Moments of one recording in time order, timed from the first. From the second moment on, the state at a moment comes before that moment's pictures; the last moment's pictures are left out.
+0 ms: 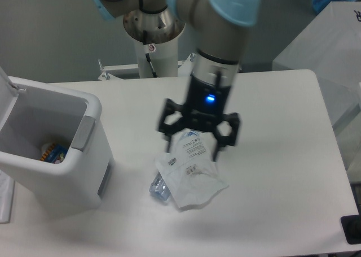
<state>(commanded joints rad) 2.63 -1.88 -1.45 -1.08 1.13 0.73</state>
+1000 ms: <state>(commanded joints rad) 2.73 -2.10 -1.33 -1.09 1.49 1.39</state>
